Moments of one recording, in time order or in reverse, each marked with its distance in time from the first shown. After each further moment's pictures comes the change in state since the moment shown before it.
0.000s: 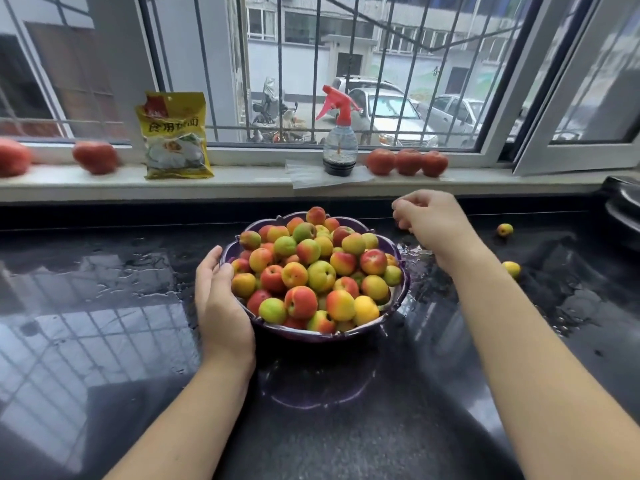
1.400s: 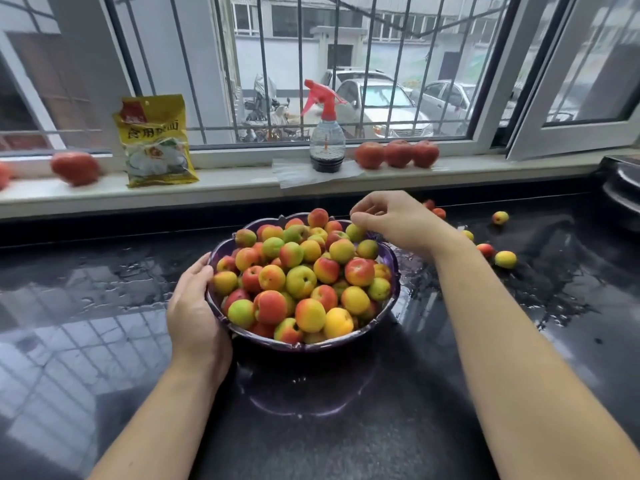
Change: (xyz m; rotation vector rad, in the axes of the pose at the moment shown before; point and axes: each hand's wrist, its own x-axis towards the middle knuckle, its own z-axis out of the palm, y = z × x) left_hand 0.025 -0.004 -0.006 -0.164 -0.021 -0.124; right_hand 0.015 0.007 0.009 -0.144 -0.340 -0.144
